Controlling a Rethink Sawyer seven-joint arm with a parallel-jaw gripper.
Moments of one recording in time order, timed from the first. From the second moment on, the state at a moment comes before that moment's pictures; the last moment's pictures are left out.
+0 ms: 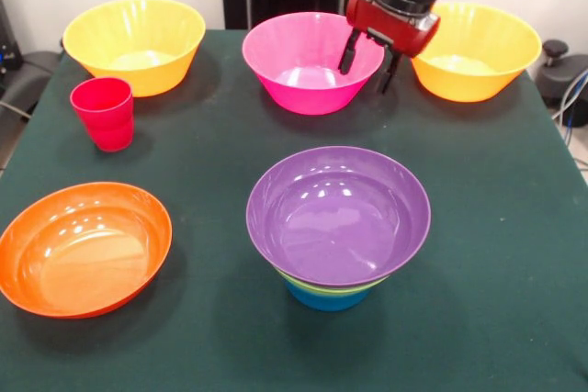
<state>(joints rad) 0.22 -0.47 -0.38 1.72 0.24 0.40 2.12</state>
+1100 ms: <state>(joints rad) 0.25 -0.38 -0.39 1.71 0.30 0.37 2.12</state>
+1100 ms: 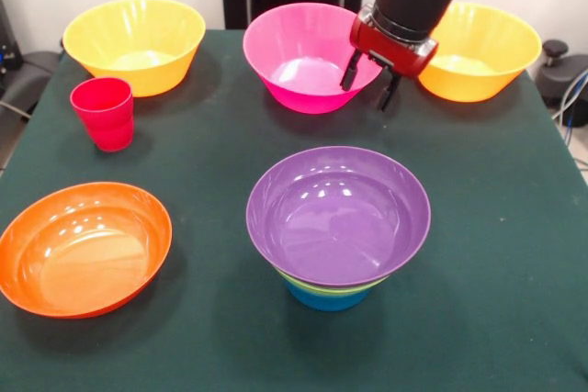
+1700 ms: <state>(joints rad) 0.25 -0.38 -0.40 1.71 0.30 0.37 2.12</state>
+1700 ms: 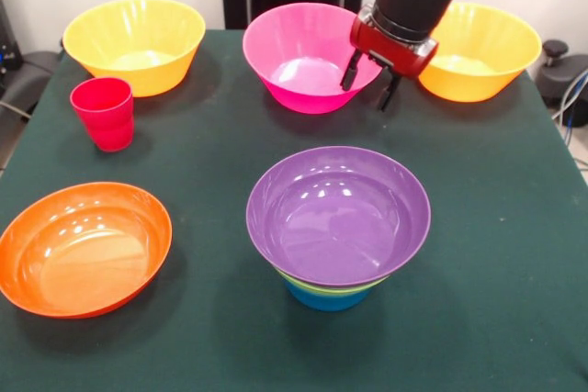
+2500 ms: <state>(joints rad) 0.27 -0.43 -0.40 1.83 0.30 0.36 2.12</state>
